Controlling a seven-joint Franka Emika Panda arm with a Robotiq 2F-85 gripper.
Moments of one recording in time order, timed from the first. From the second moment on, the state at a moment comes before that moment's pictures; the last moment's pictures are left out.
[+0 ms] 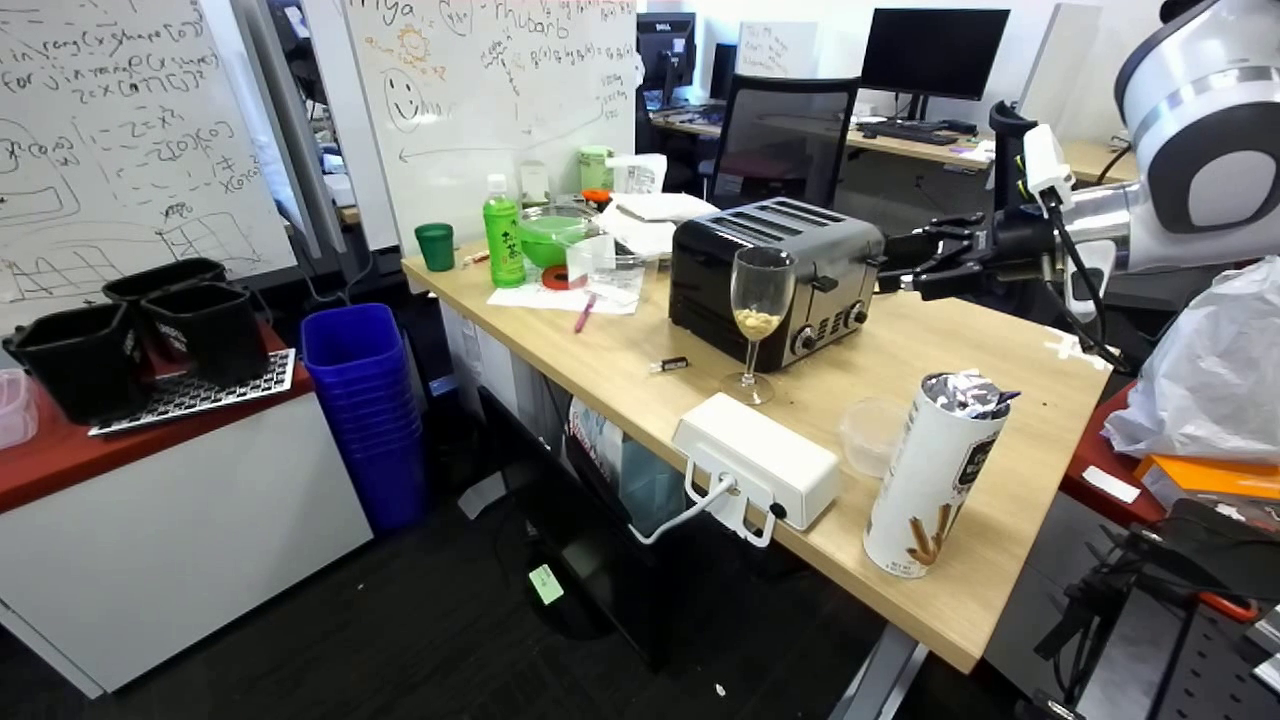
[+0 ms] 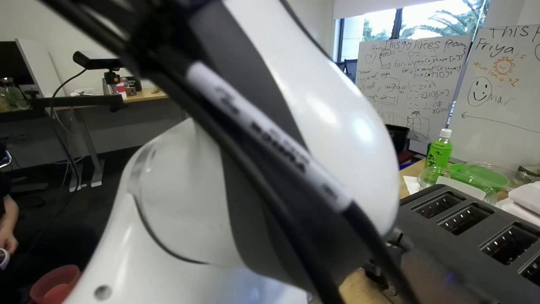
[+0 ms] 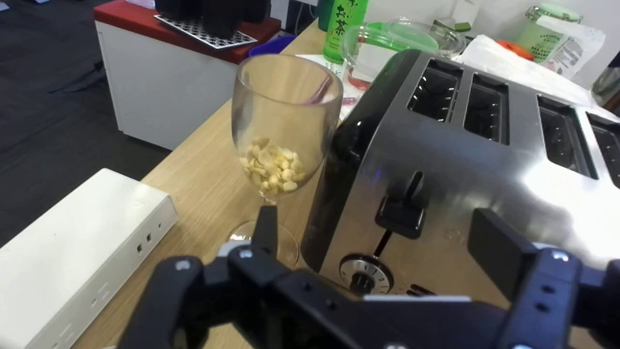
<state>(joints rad) -0.19 0.02 -0.21 -2.63 2.12 2.31 0.26</state>
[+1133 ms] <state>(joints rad) -0.19 0.12 -0.21 -2.61 2.27 2.31 0.25</state>
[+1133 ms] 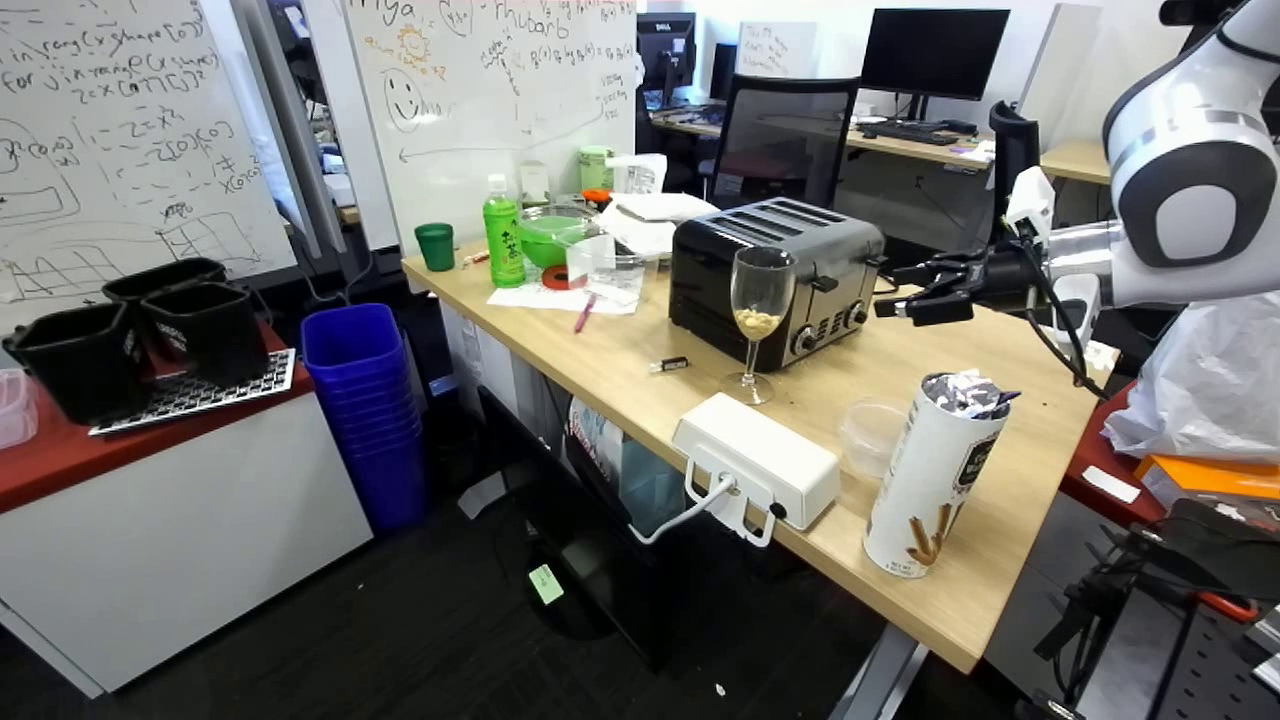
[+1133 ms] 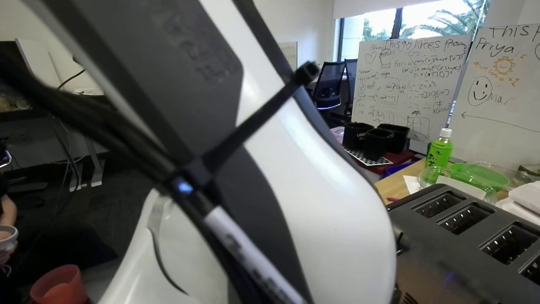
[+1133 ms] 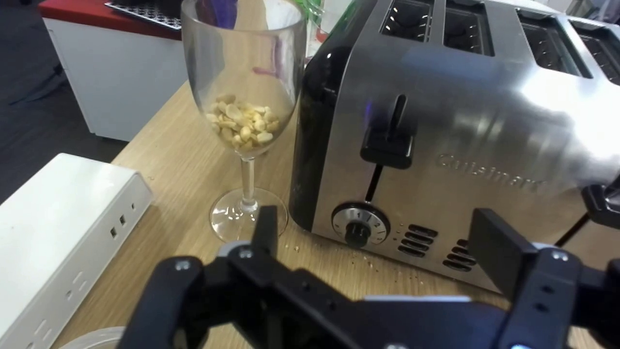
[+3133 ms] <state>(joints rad) -0.27 0.43 -0.26 -2.40 2.42 2.18 0.42</state>
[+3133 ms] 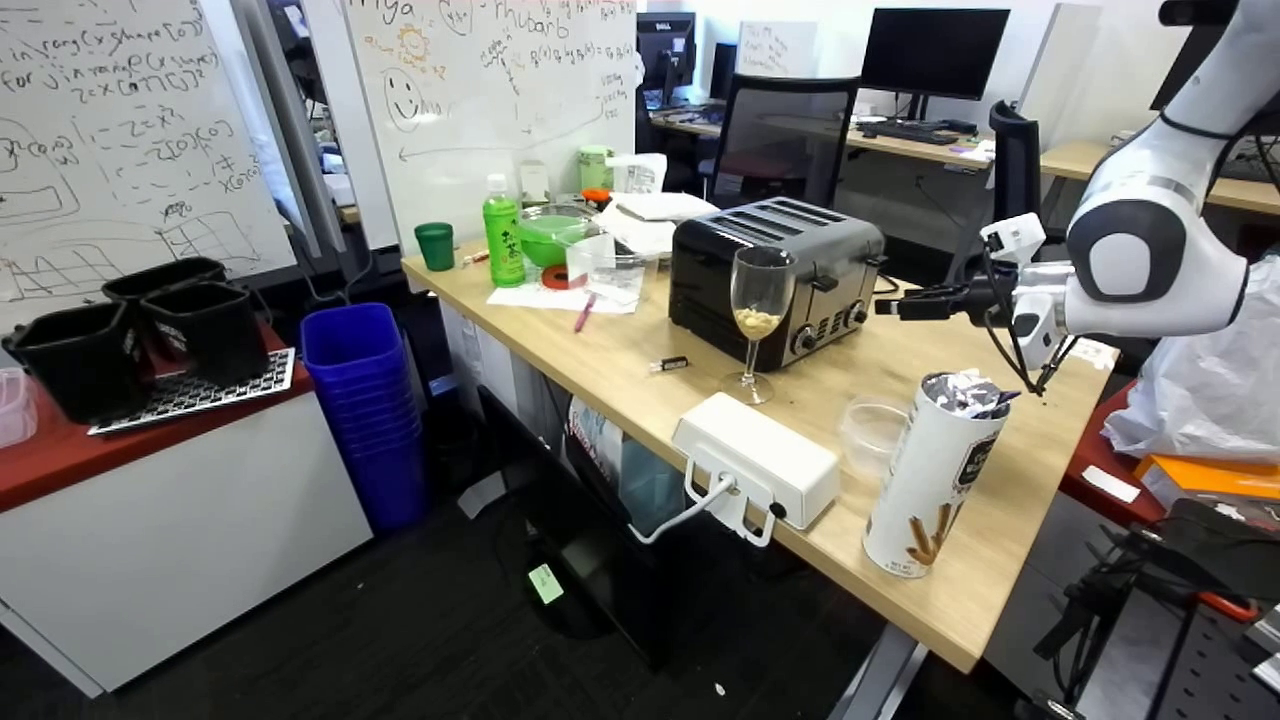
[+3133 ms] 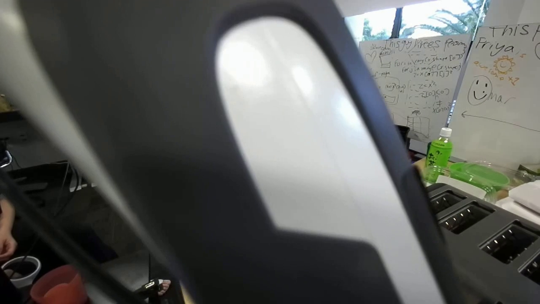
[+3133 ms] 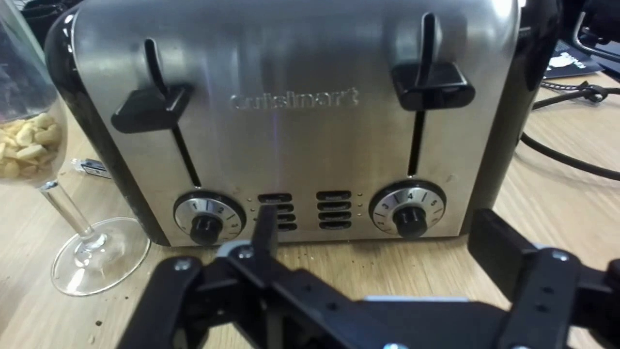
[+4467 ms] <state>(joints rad) -0.27 0.57 -0.25 -2.25 2.40 2.22 0.38</state>
